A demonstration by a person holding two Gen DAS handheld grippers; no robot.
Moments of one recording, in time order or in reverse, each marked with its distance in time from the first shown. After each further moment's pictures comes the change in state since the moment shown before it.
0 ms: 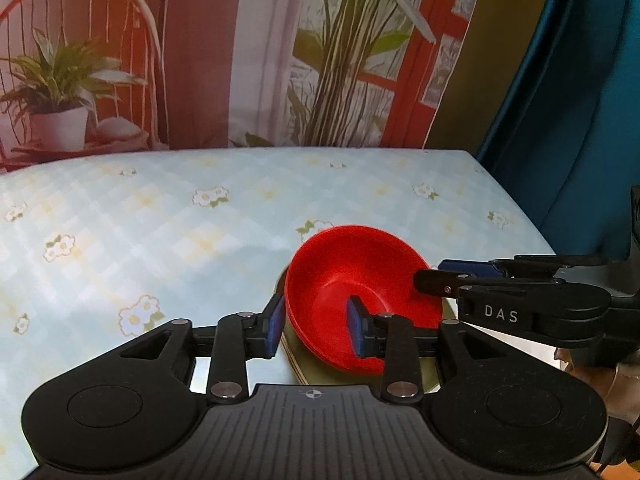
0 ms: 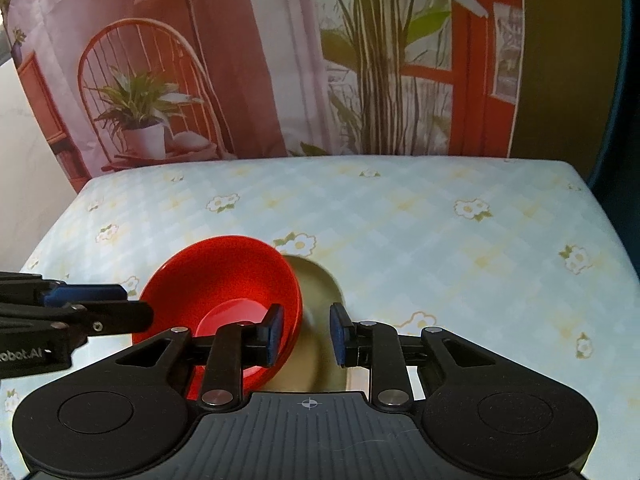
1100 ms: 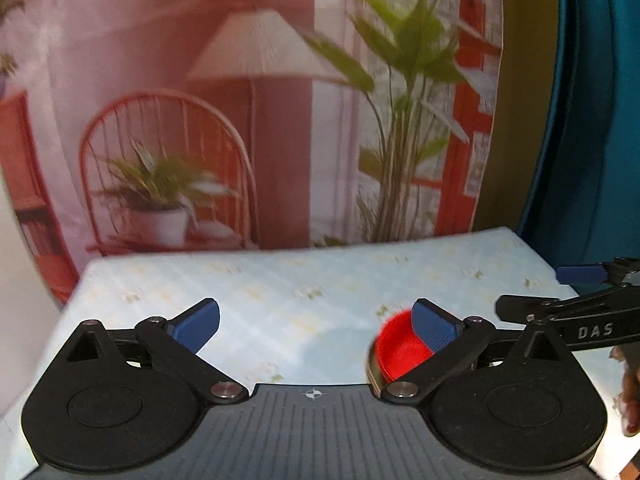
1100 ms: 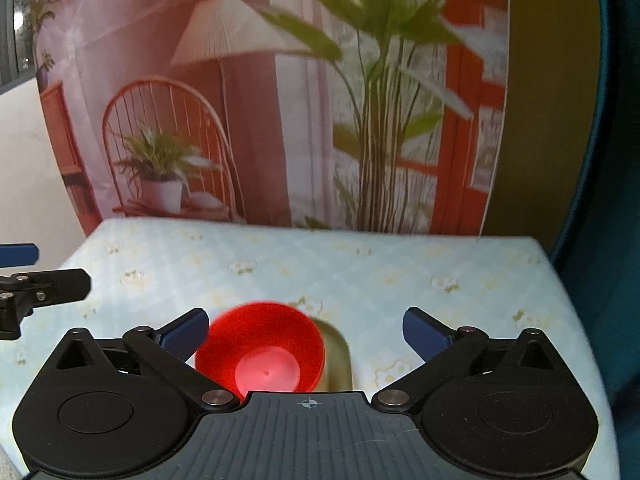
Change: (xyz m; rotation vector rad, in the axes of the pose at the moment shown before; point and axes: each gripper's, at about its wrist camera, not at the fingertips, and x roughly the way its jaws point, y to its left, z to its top) left arm -0.123 0.013 0.003 0.052 -0.283 0.223; right arm -0.094 0.039 0.013 -0.072 -0.188 -0.064
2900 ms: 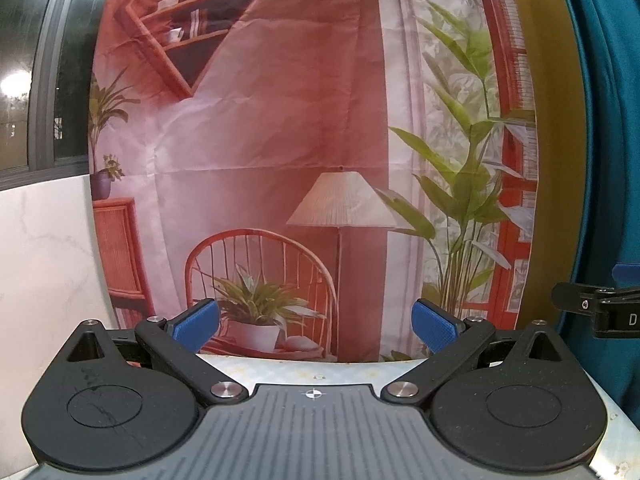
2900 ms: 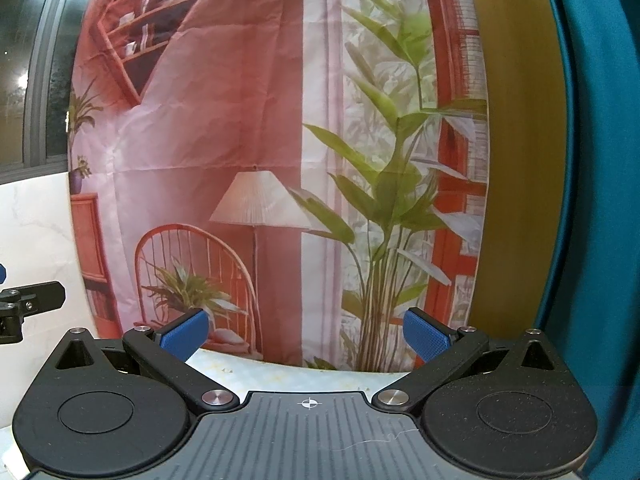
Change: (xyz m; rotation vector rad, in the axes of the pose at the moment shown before) left arm -0.154 0.010 0.060 -0.040 -0.284 0.213; right arm -0.159 0.068 0.072 -0.045 -0.350 -0.046
